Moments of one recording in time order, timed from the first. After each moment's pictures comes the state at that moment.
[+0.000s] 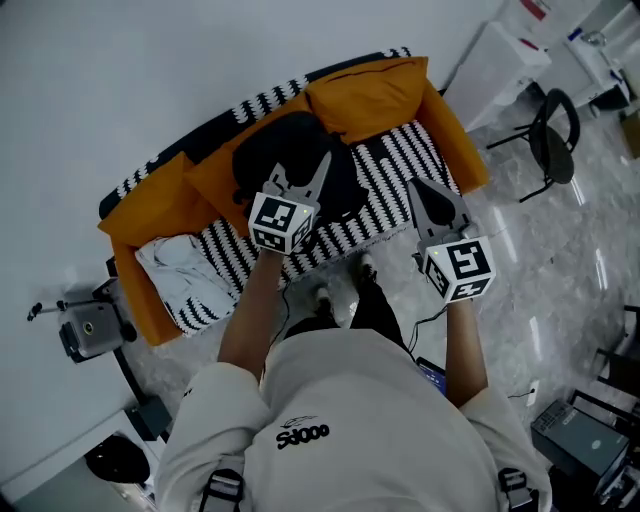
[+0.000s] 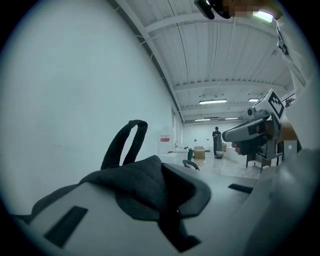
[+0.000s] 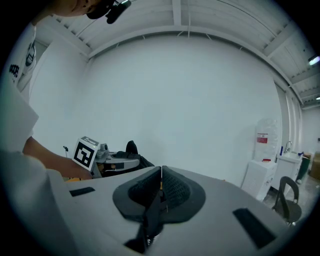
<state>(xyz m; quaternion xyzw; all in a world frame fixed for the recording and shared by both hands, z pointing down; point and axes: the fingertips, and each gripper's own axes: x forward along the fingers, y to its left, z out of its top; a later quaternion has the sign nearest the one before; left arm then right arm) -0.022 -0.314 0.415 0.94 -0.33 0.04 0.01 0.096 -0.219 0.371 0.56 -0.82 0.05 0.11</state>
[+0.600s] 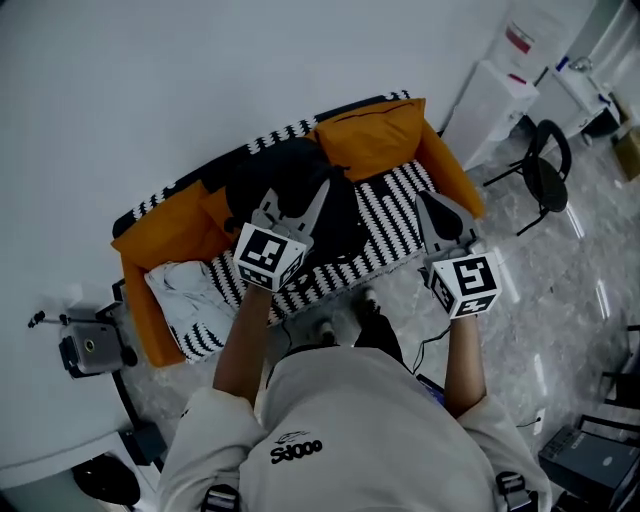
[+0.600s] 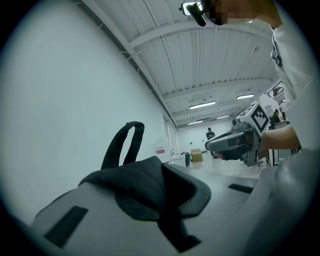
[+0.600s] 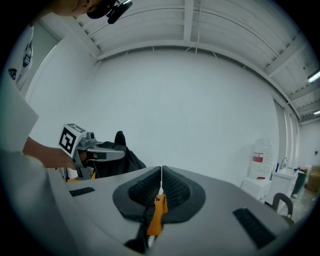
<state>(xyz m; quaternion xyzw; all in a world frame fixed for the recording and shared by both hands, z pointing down) -0.061 -0.234 0.302 0.95 -0.31 0.02 -0.06 0.078 -0.175 0.293 0.57 -0.81 -0.02 0.09</state>
